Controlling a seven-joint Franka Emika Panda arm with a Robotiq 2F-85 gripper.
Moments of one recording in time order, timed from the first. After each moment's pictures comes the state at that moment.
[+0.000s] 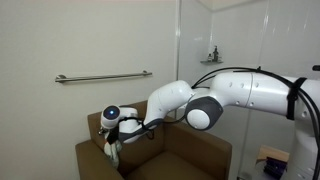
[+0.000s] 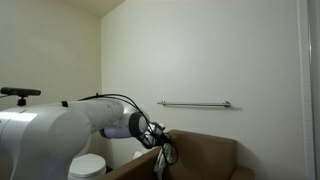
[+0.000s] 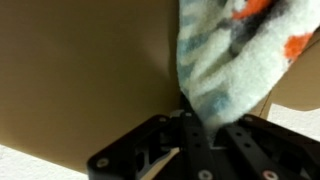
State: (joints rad) arm 0.28 1.50 -0.12 -0.60 -0.95 2.67 1.01
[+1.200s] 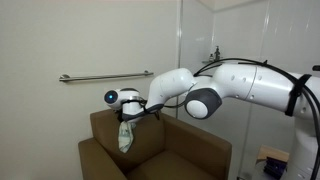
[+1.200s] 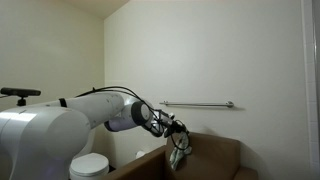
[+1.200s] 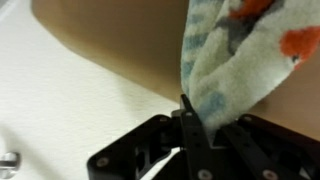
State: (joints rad) arm 0.26 1.38 -0.27 -0.61 -0.95 2.36 1.03
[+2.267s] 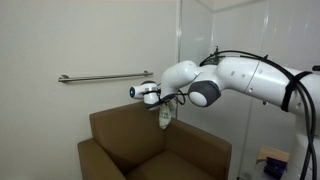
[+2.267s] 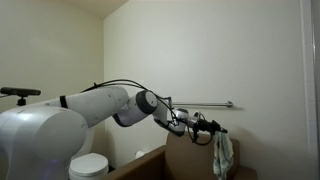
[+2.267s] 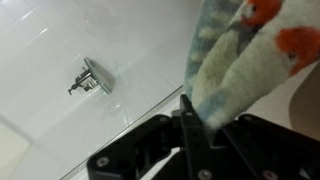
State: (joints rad) arm 0.16 1.30 -0.49 -0.78 -0.95 1.89 1.03
